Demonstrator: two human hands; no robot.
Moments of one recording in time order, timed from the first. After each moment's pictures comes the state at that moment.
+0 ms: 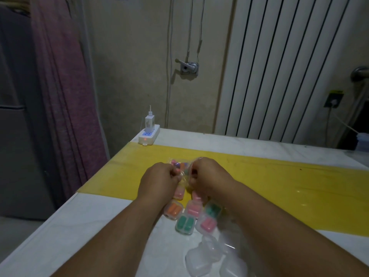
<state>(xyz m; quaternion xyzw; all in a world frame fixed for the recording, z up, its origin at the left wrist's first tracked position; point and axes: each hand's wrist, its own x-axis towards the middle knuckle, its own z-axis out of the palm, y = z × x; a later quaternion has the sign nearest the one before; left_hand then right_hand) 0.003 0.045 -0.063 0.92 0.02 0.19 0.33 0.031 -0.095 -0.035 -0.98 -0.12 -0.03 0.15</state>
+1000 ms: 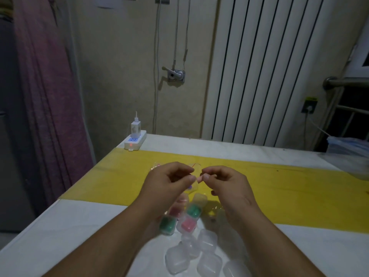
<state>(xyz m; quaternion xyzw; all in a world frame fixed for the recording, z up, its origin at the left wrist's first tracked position) -0.049 0.006 -0.029 0.75 -0.15 0.13 0.63 -0.063 -0.152 -0.015 -0.73 -0.04 -0.12 0.67</state>
